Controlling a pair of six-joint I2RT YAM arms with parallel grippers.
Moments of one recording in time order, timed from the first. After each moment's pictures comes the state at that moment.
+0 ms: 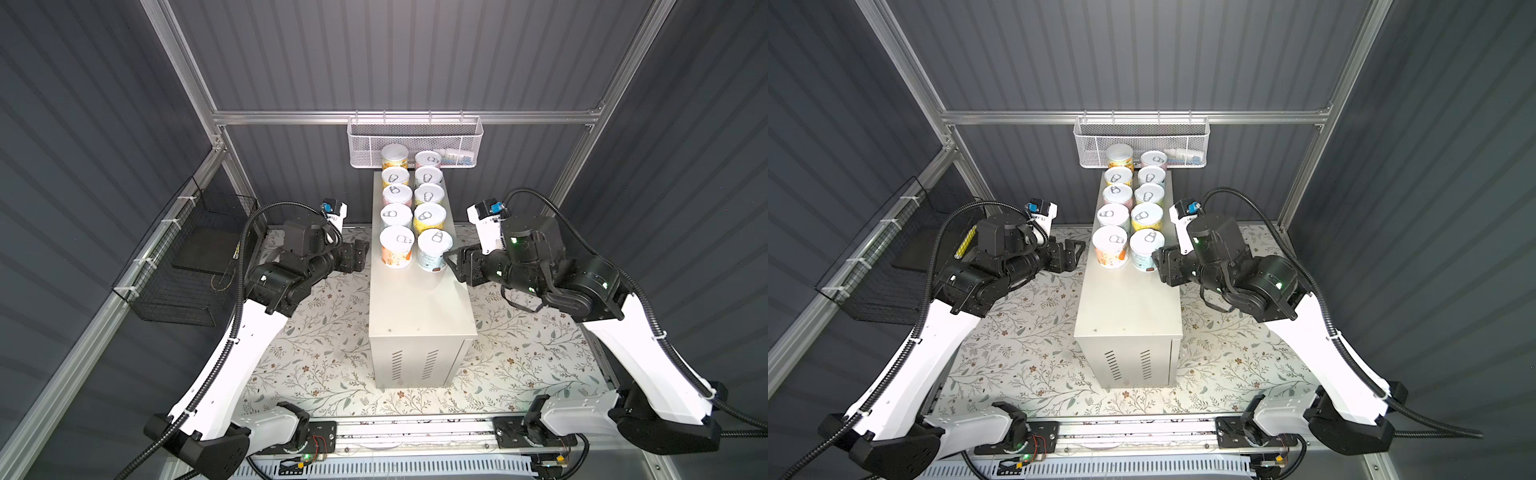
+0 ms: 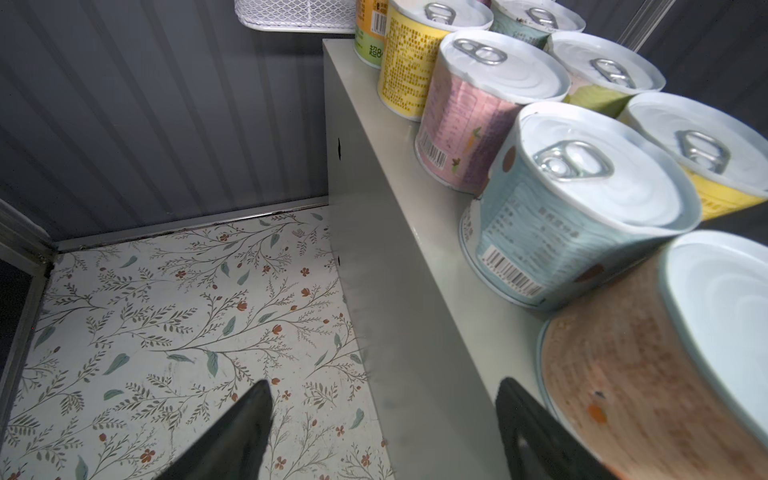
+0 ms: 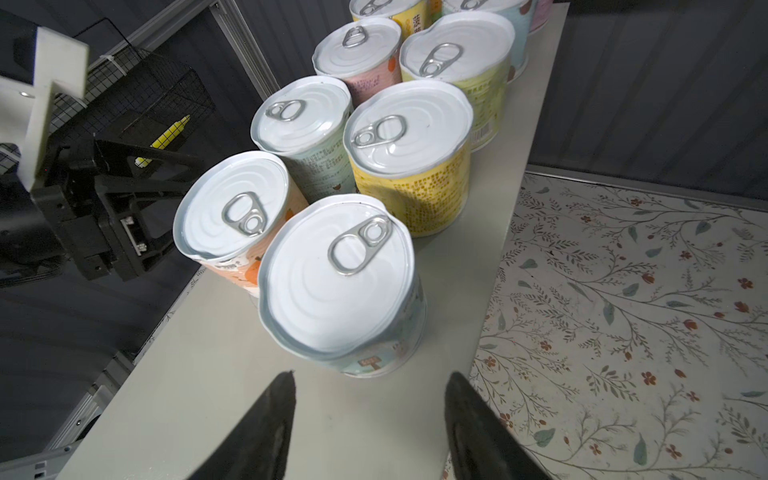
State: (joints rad) left arm -0.49 1.23 1.53 -0.76 0.00 -0.15; right arm 0.83 1.30 1.83 -1.04 0.18 0.38
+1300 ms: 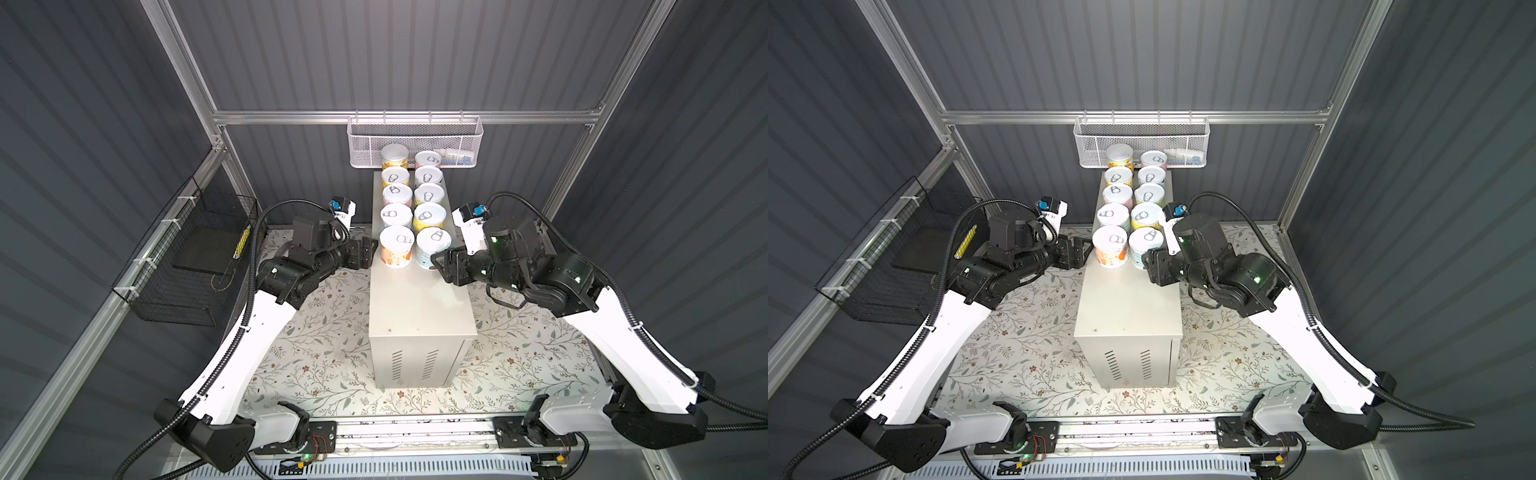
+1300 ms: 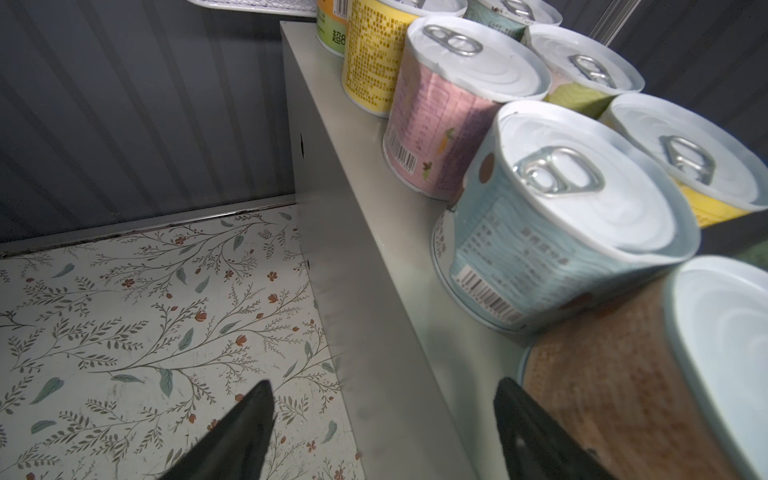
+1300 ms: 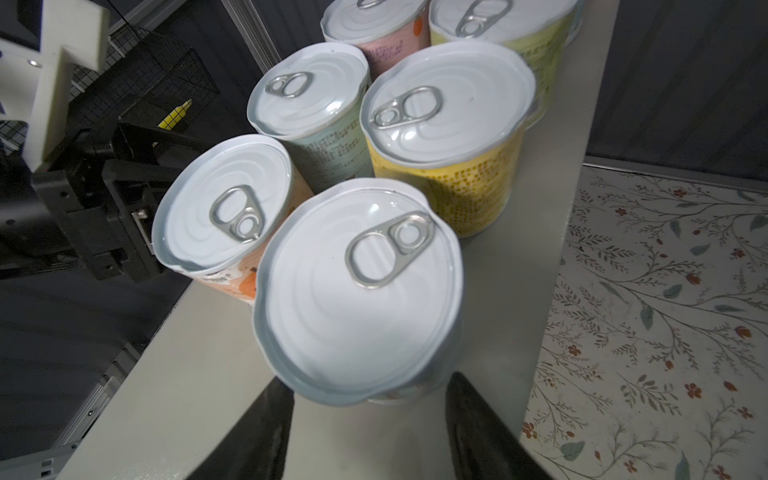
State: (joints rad) left arm -0.49 1.29 1.53 -0.71 0.08 -0.18; right arm 0.82 1.34 1.78 -0.98 0.13 0.39
